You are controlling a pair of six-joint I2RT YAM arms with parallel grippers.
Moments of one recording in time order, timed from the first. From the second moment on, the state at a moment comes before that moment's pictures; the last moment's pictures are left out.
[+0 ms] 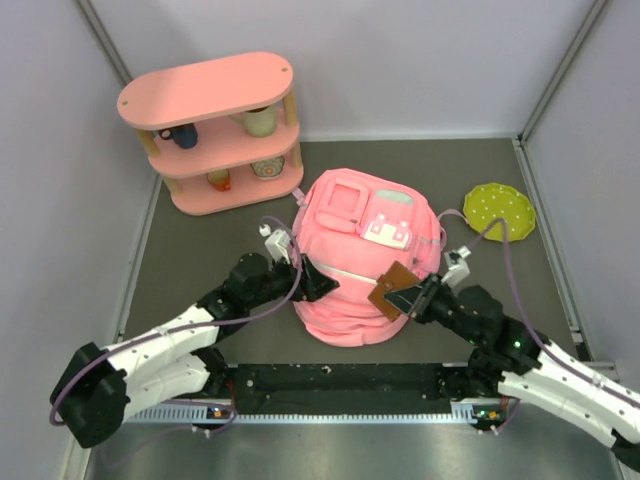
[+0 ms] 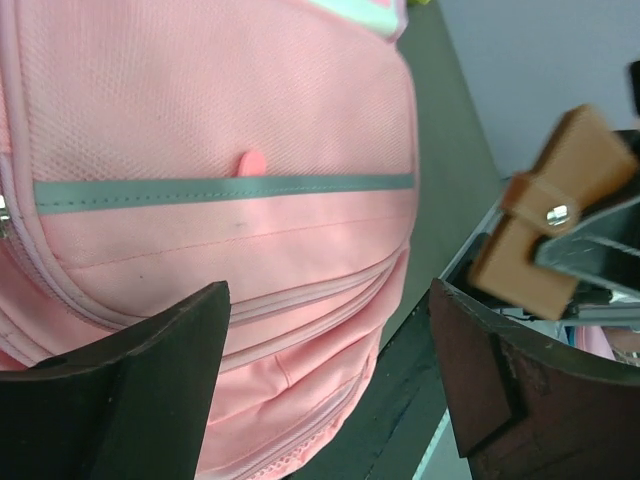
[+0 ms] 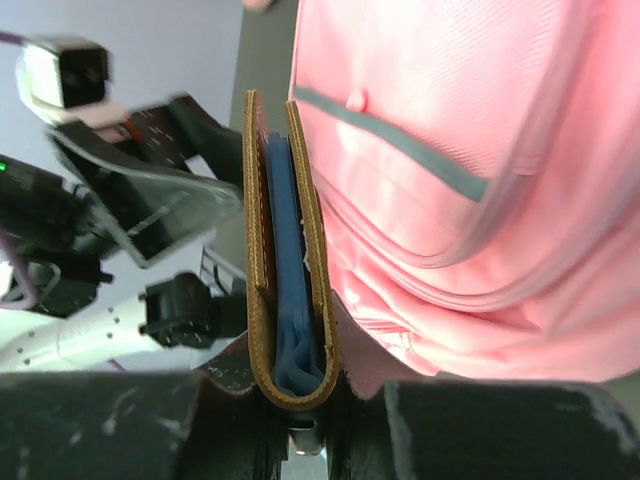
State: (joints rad) left arm -0.73 0.90 0.38 0.26 0.23 -0.77; right arm 0.95 0.47 0.35 -0.18 0.11 1.10
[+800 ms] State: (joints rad) left arm -0.73 0.98 0.49 -0.04 0.23 -0.86; right arm 0.94 0.21 0.38 -0.61 0.39 1.16
